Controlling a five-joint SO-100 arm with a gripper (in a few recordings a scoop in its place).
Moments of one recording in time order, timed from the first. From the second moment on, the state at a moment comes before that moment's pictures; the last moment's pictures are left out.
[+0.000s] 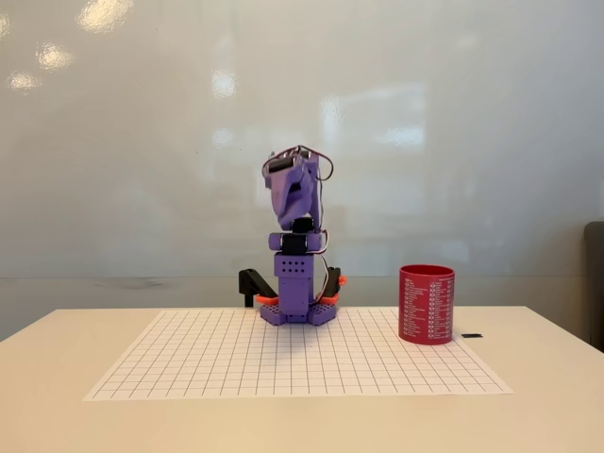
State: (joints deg) arm 0.5 188.9 149.4 63.0 14.3
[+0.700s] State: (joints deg) arm -10.9 189.3 173.8 68.9 6.2
